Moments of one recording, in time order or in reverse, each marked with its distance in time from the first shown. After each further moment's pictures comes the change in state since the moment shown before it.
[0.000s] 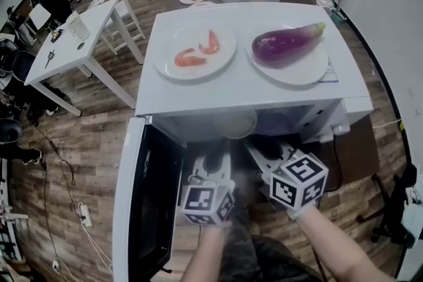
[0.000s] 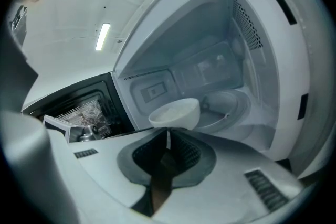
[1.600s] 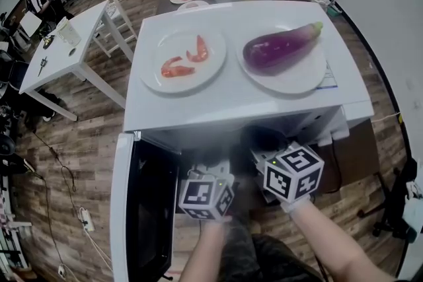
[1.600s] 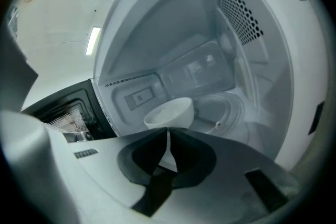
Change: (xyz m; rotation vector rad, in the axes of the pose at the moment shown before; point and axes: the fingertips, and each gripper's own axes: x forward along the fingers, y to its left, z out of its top) left arm 0.034 0.001 0.007 -0.011 0.010 -0.028; right arm 0.019 -0.030 0.018 0.066 -0.035 -0.070
